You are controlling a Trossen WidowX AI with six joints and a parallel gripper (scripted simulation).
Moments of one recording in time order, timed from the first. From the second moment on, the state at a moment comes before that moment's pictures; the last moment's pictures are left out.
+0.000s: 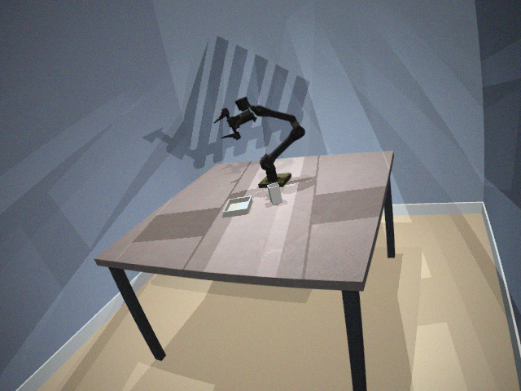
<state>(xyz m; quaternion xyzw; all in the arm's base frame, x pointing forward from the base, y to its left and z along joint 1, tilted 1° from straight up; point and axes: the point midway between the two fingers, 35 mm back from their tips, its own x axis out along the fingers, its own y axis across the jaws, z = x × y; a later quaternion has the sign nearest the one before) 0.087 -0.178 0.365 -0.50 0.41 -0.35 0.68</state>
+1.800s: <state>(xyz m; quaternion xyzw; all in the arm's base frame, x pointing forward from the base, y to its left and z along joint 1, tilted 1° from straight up) 0.192 0.071 0.140 -0.09 0.26 0.27 0.92</state>
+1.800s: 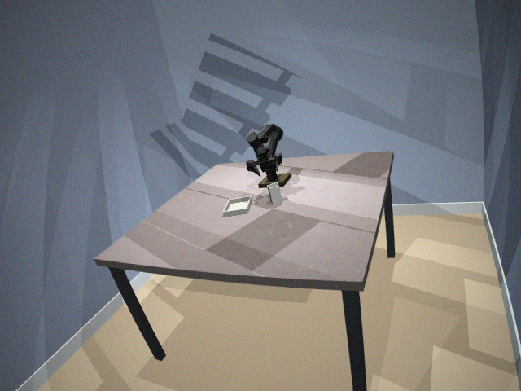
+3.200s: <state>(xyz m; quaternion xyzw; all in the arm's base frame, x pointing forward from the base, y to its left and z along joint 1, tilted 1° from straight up) 0.220 0.091 0.062 -0.09 0.26 0.28 0.92</state>
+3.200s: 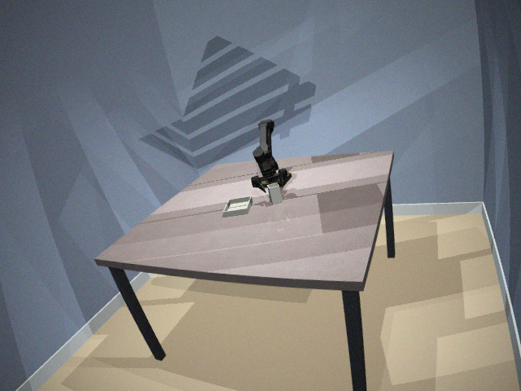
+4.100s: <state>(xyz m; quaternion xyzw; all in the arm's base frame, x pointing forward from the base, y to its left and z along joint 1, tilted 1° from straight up) 0.243 0.107 0.036 -0.09 0.26 0.28 0.92</state>
